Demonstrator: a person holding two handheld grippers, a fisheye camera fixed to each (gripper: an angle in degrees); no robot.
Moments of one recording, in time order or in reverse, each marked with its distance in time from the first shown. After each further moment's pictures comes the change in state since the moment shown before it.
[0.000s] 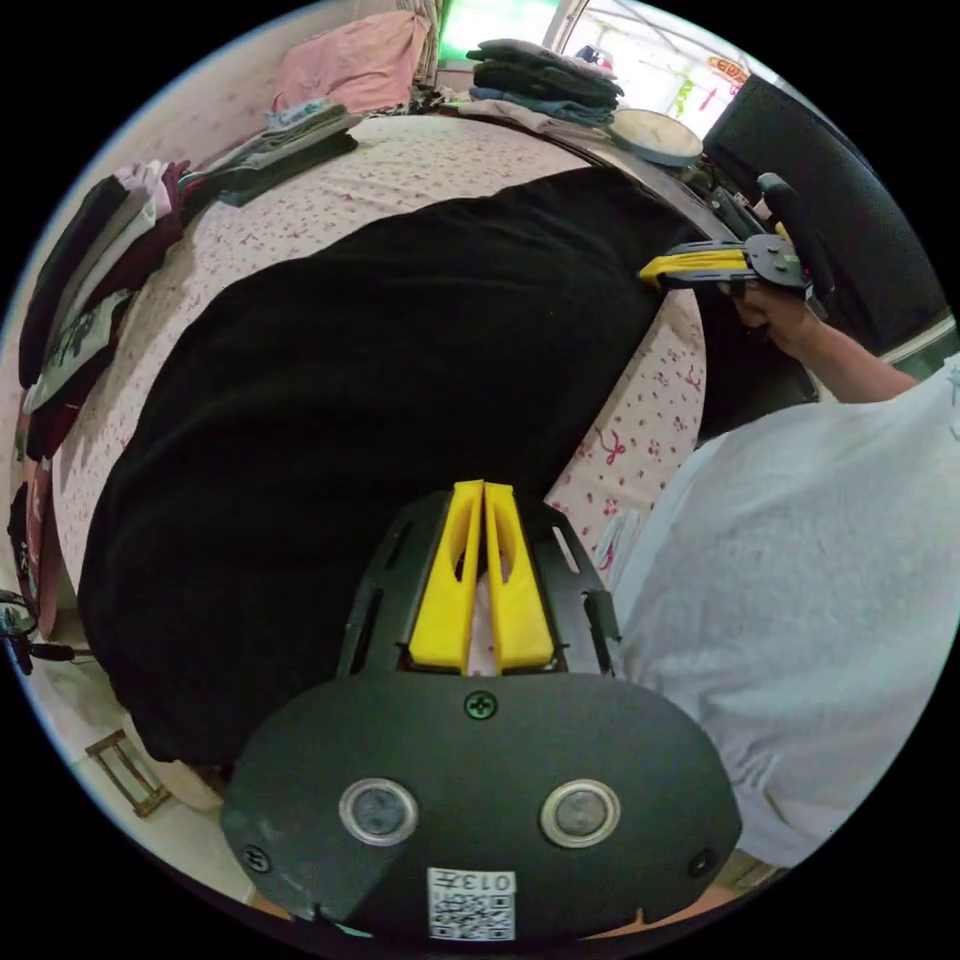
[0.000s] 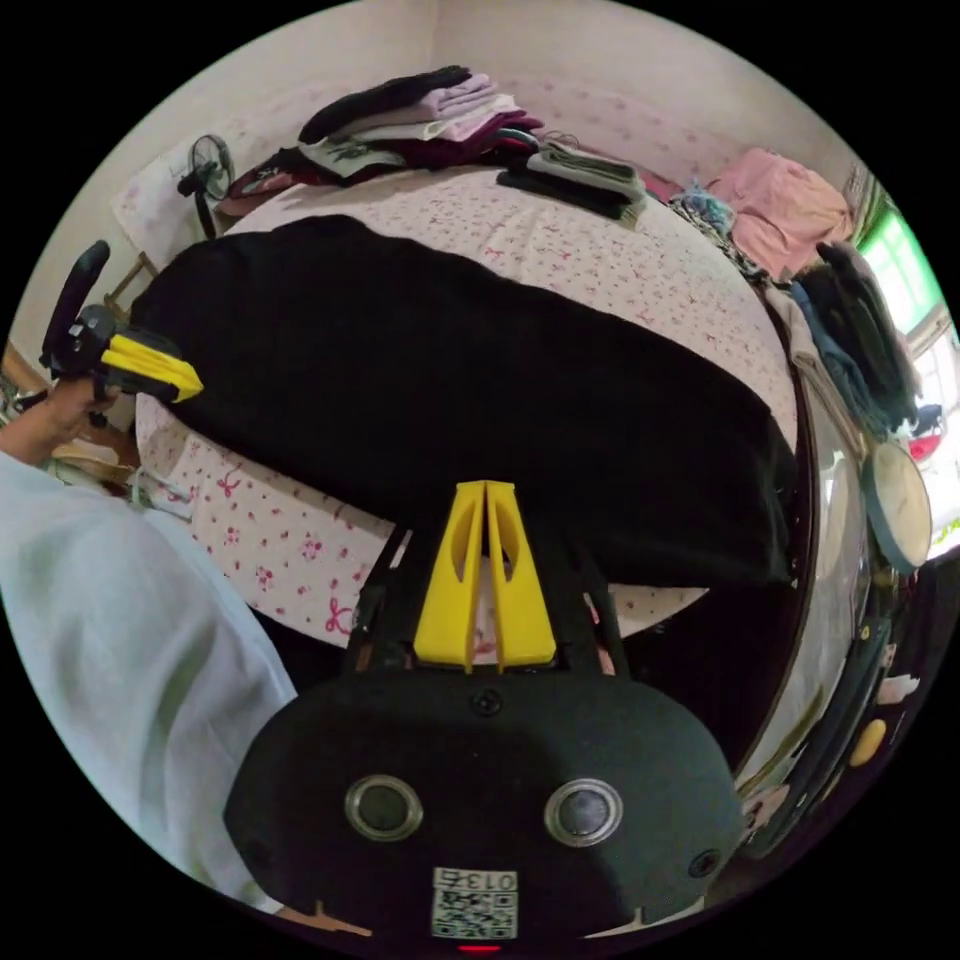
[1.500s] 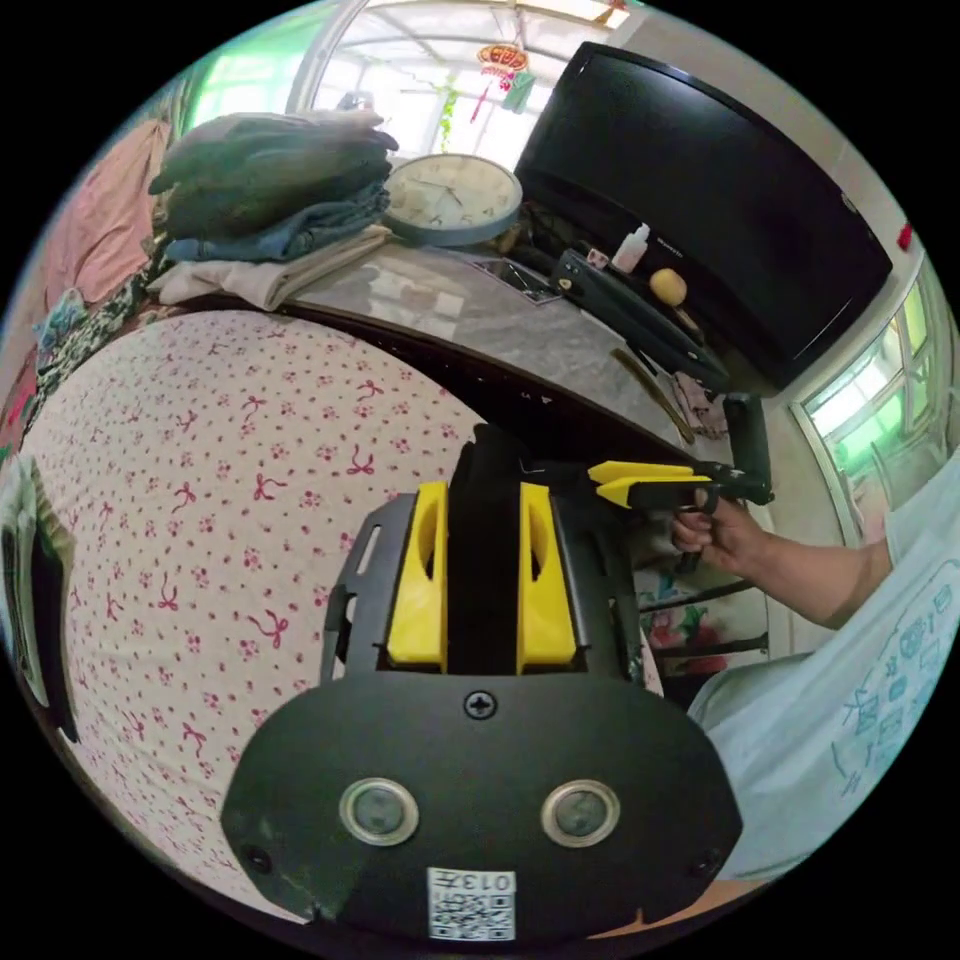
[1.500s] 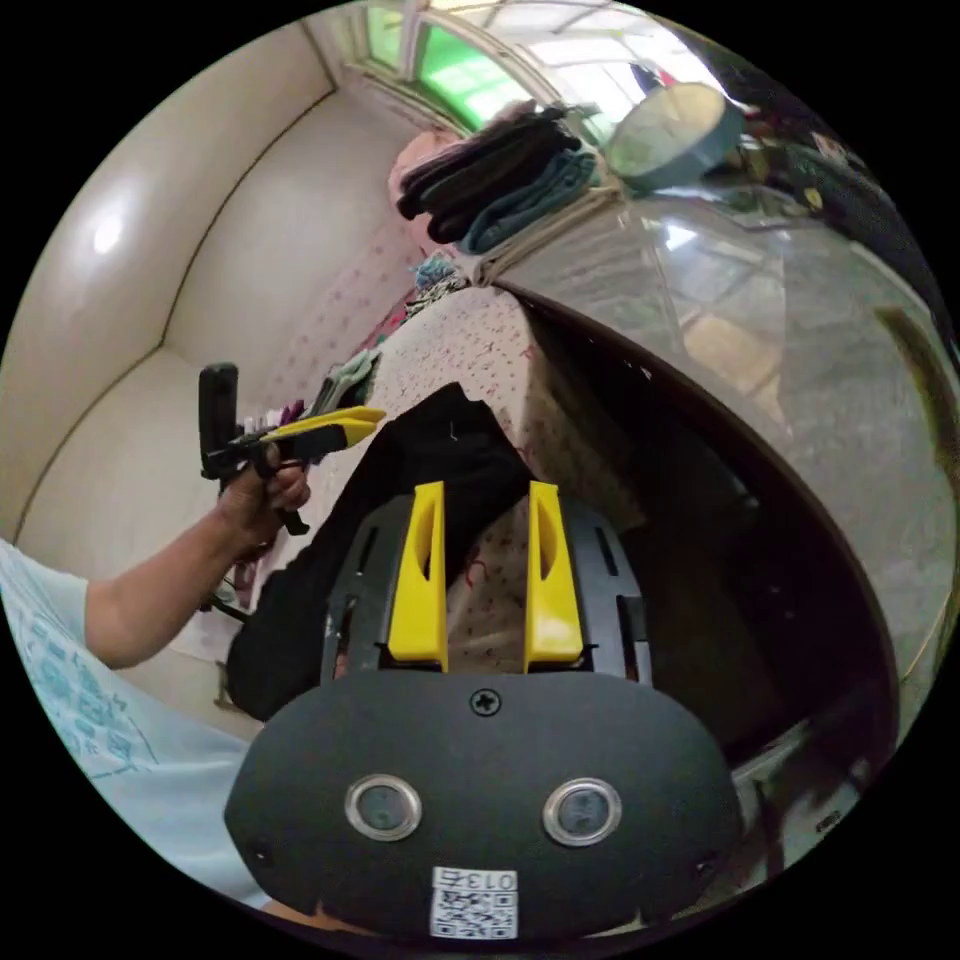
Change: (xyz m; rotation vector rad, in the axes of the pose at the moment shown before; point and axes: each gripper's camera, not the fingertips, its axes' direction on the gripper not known) left arm 0.101 -0.447 0.217 0.162 0.339 0.503; right arm 0.378 0.283 0.052 0.509 -0.323 0.926
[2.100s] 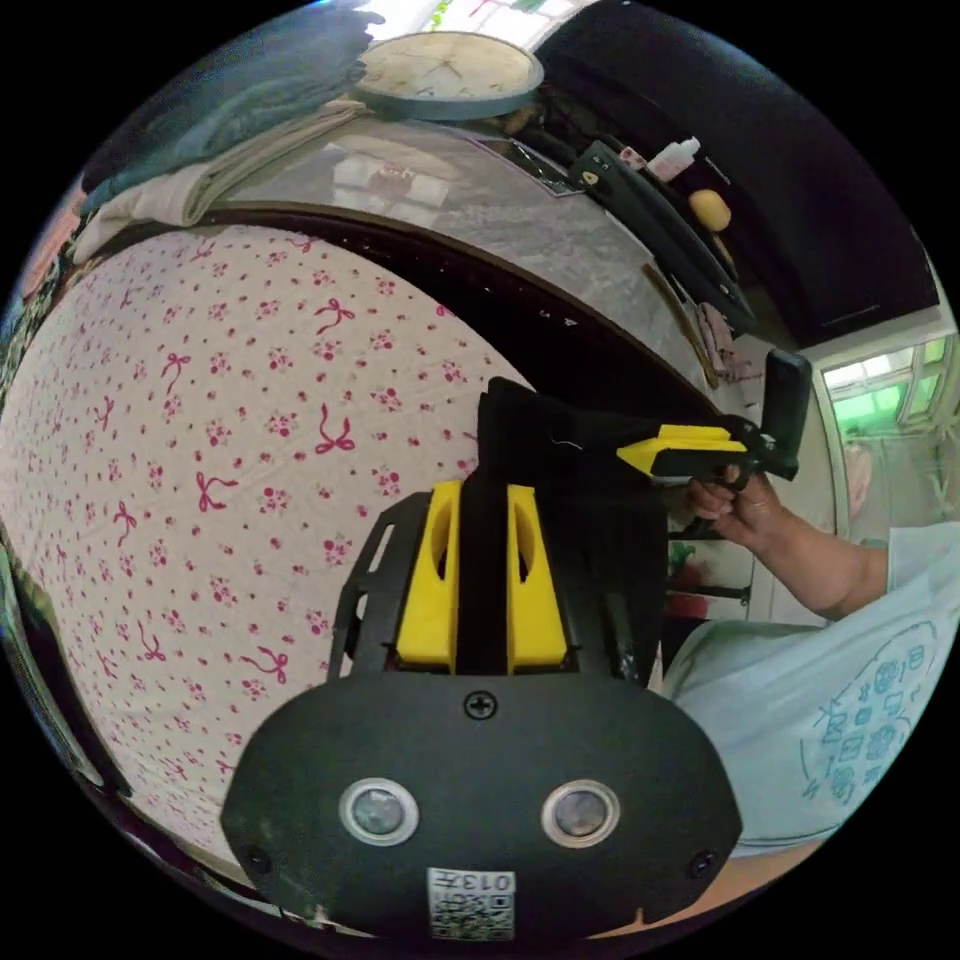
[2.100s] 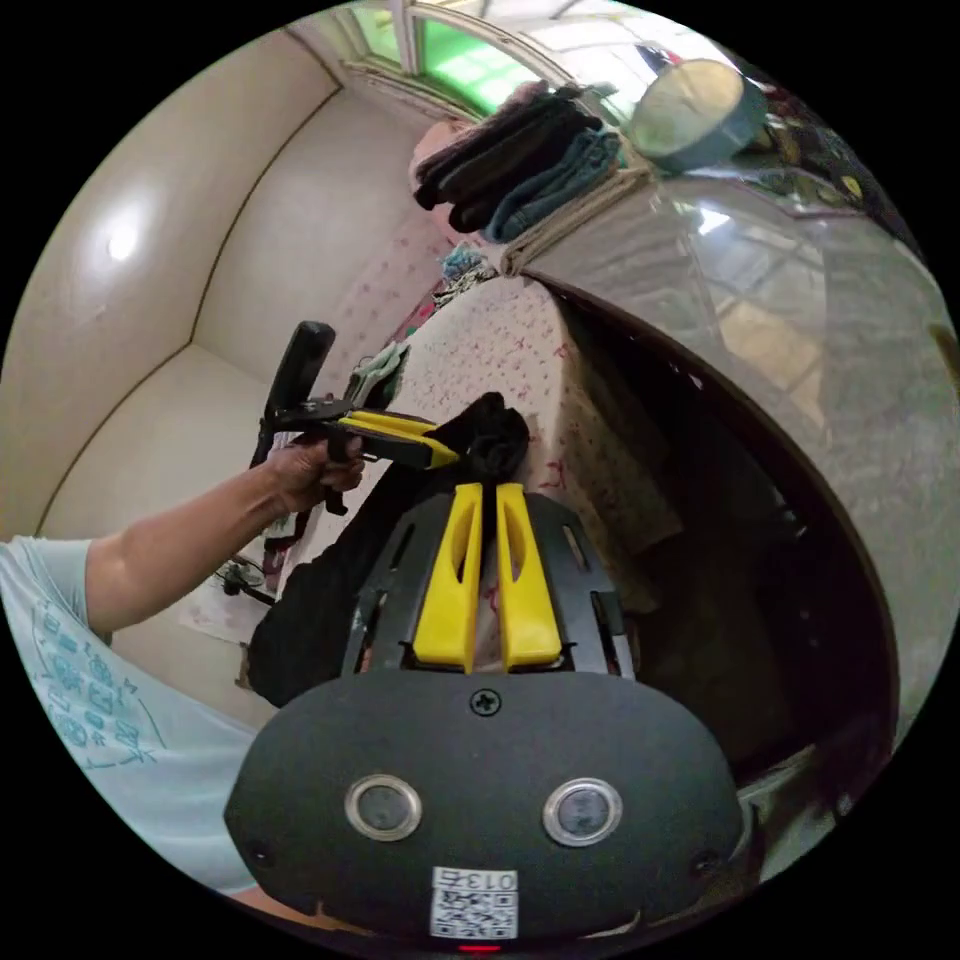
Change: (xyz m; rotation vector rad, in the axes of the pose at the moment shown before) left arm -0.037 -0.020 0.014 -0.335 0.063 0.014; right arm -0.018 -0.005 0.023 -0.034 -0.119 -0.004
